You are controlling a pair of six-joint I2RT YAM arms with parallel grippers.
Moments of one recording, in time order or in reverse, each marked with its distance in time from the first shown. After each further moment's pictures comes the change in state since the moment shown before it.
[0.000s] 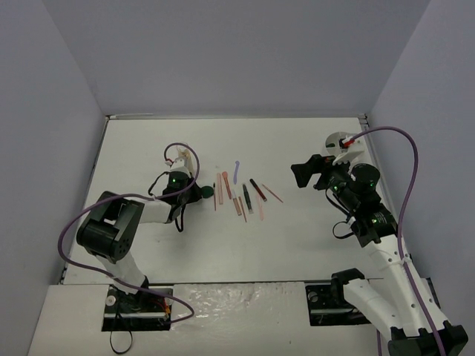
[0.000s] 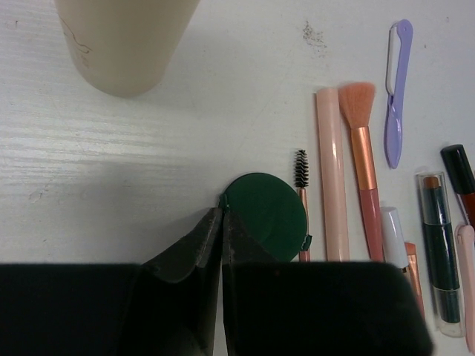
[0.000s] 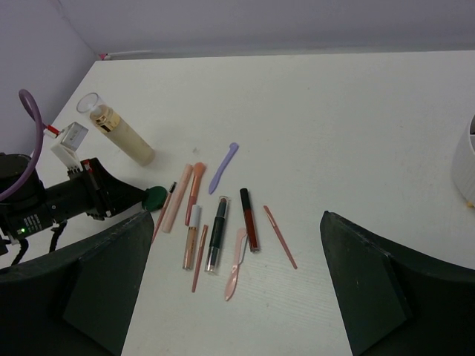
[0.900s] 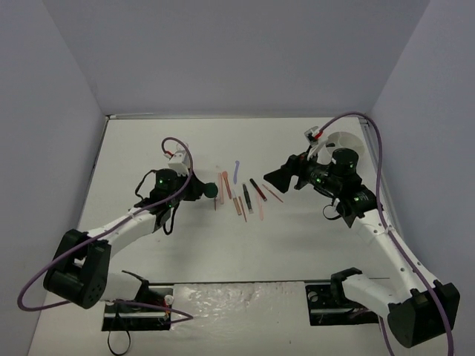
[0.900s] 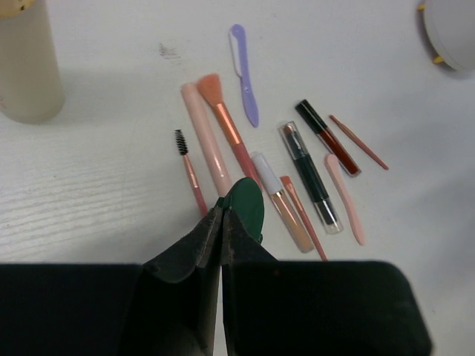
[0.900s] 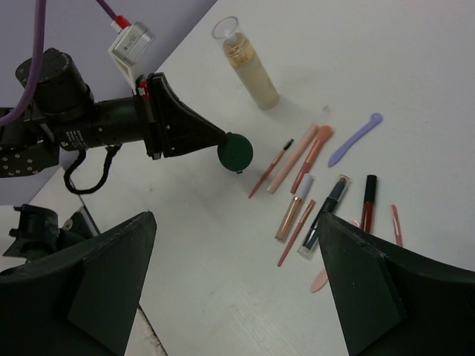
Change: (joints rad) left arm -0.019 -0.357 -0.042 -0.159 0.183 0.106; right arm 0.058 0.205 0.048 0.090 -0.401 0.027
